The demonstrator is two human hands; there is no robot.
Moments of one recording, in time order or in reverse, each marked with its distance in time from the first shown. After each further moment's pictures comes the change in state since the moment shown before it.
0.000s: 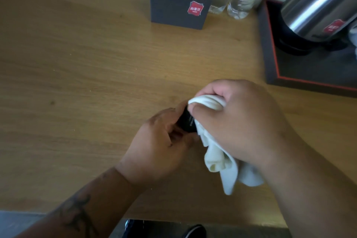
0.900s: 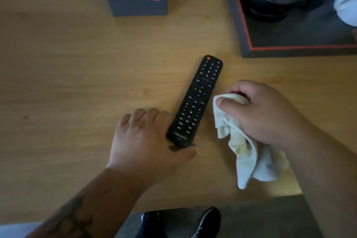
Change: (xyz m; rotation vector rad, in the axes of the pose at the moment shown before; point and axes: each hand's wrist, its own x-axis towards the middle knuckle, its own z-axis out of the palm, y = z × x) left_hand -0.006 0.015 0.017 0.885 -0.136 0.064; right_hand -0.019 0.096 -0.016 0.169 -0.085 0.312
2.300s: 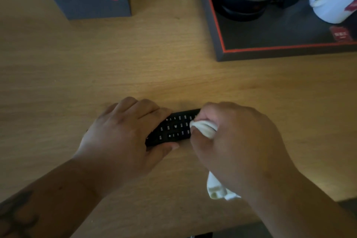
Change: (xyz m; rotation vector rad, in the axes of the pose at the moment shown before) left_hand 0.053 0.001 0.012 0.029 0.033 0.346; right_hand -0.022 0.002 0.006 -0.303 0.144 -0.166
